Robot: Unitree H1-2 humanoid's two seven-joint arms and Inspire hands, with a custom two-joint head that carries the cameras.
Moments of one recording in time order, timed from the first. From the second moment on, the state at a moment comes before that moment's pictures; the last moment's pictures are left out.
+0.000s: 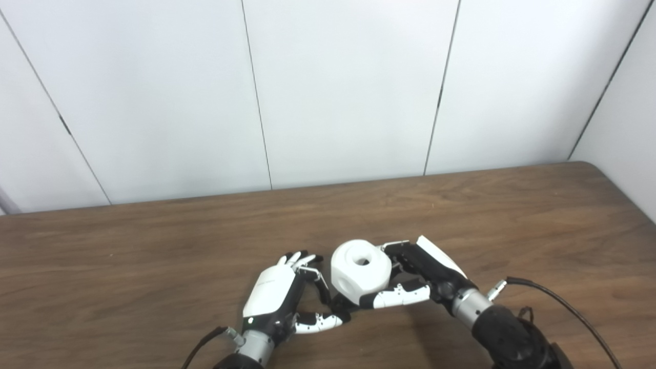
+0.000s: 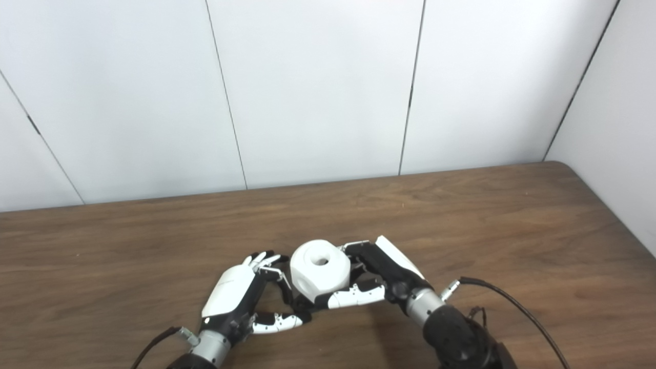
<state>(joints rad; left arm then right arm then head) -0.24 0.13 -0.44 0.07 0.69 0.11 -0.01 -0.13 -0.25 0.09 -0.30 -0.25 0.44 0.39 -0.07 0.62</state>
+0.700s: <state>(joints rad) -0.17 0.23 -0.17 -0.05 0.15 0.08 -0.26 -0.11 -0.31 -0.02 -0.20 0.07 0.39 0.39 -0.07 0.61</state>
